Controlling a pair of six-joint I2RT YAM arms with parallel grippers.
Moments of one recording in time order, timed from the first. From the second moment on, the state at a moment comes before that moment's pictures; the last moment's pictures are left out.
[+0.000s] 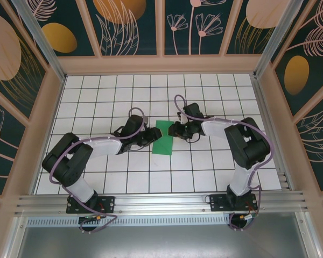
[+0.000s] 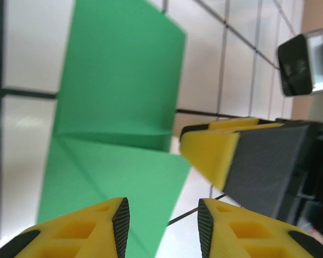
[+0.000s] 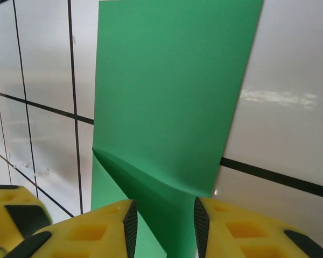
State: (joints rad) left arm -0.64 1.65 0.72 0.22 0.33 -1.07; right arm 0.50 1.82 0.97 -0.16 -0.50 0.59
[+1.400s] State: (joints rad) left arm -0.64 1.85 0.79 0.35 0.43 -1.04; right arm 0.46 1.73 0.91 -0.14 -0.52 0.61
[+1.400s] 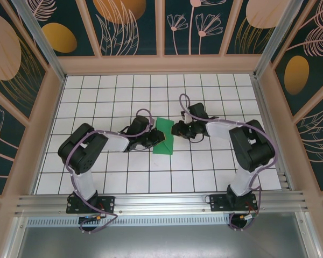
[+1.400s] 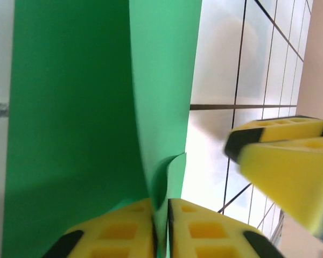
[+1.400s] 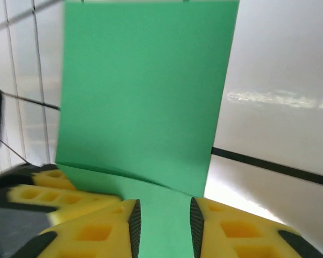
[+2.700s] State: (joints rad) left arm -0.72 1.93 1.35 -0.65 -0.72 -0.51; right arm 0.35 1.12 0.61 -0.14 -0.02 0.79
